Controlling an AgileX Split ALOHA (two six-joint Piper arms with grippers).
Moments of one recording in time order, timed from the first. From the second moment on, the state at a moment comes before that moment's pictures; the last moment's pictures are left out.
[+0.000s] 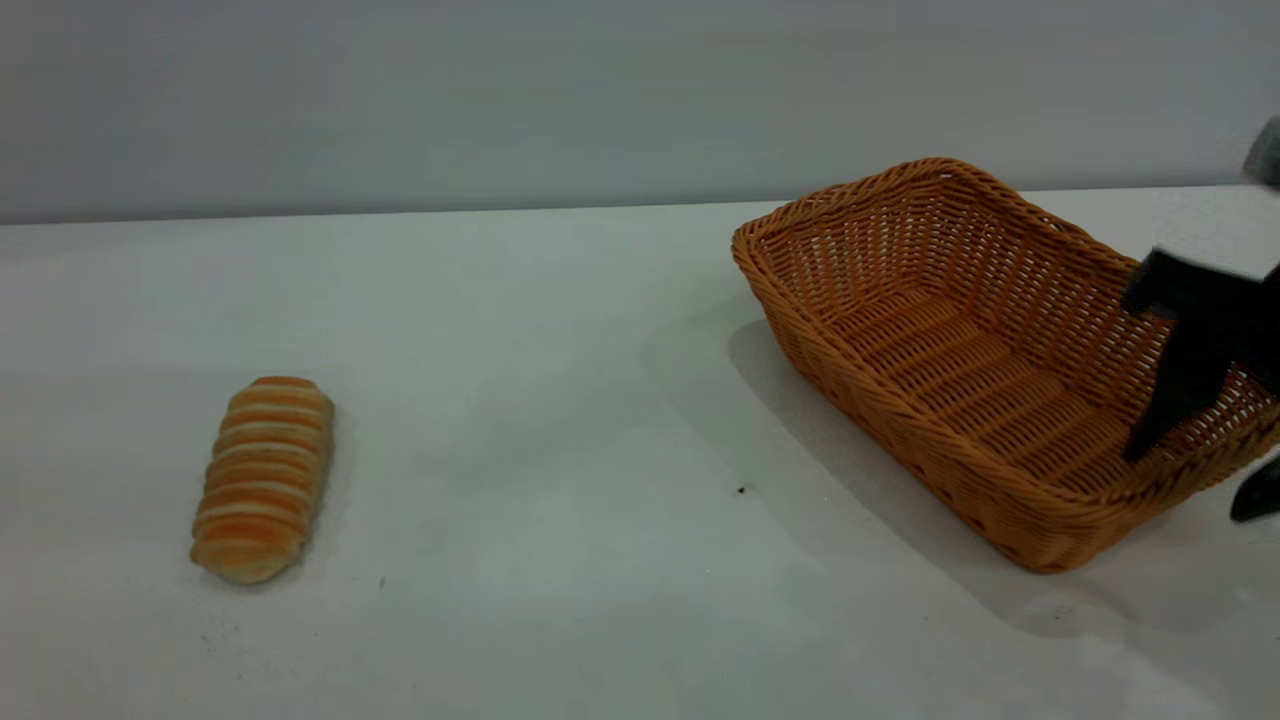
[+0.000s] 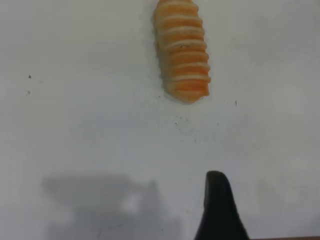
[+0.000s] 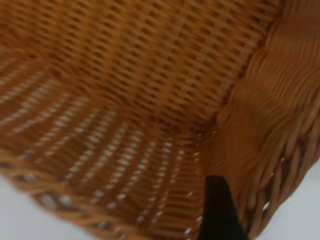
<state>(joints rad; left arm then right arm) -0.12 0.74 -0.54 -0.08 0.69 -0.18 0.15 1.75 -0.65 0.47 0.19 0.33</state>
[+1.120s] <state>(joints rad) -0.12 0.74 -0.54 -0.08 0.69 -0.17 0.23 1.92 -0.97 0.56 0.41 -0.06</state>
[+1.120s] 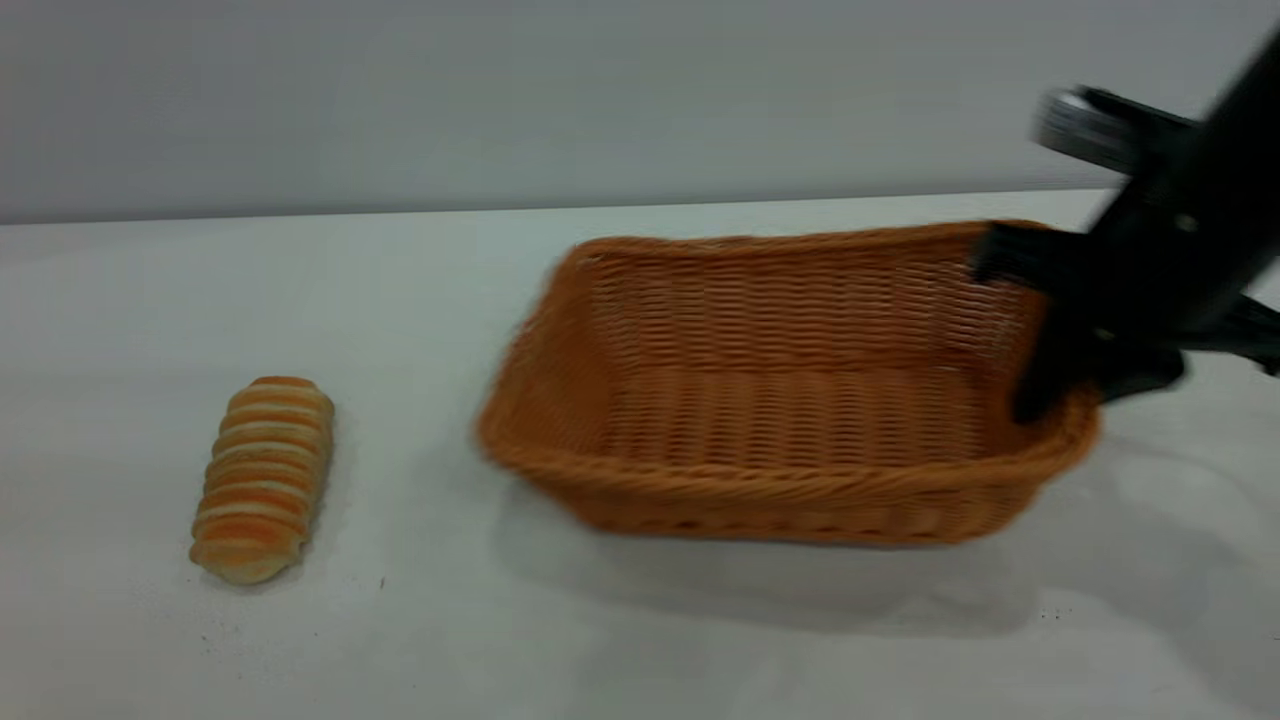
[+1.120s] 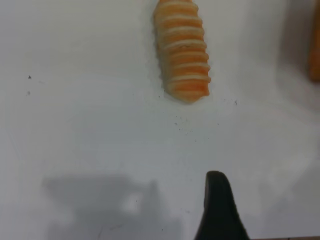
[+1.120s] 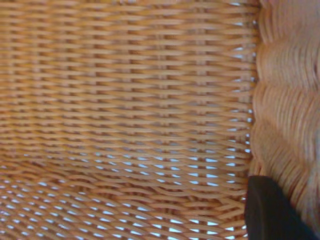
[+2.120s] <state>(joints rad) -0.12 0.76 -0.54 -0.08 0.69 -0.17 0.34 2.00 -1.02 0.61 0.30 -0.27</state>
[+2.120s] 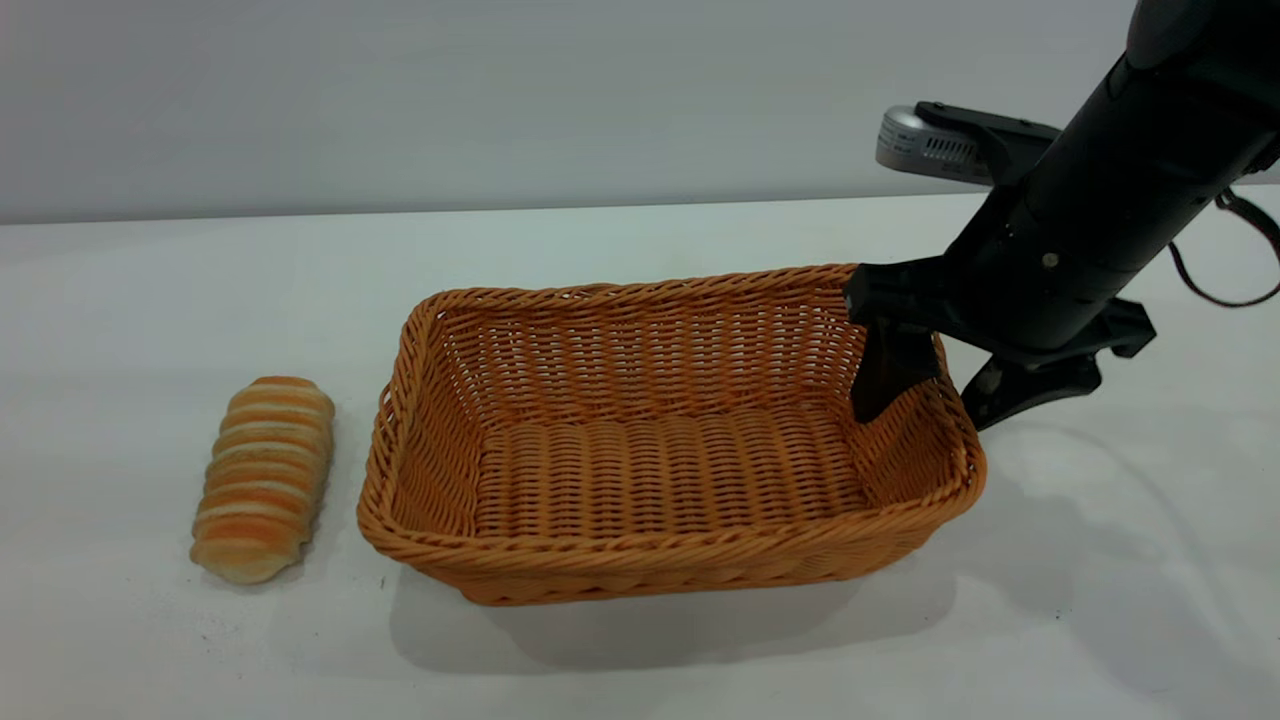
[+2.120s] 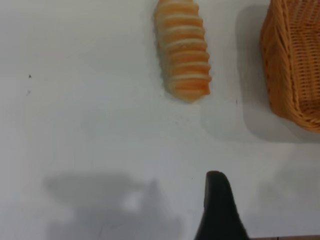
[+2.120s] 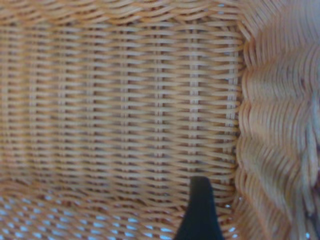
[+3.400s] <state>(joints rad) -0.12 1.69 -0.63 -0.08 0.01 -0.18 0.34 1.62 -1.02 0.54 0.38 -0.38</state>
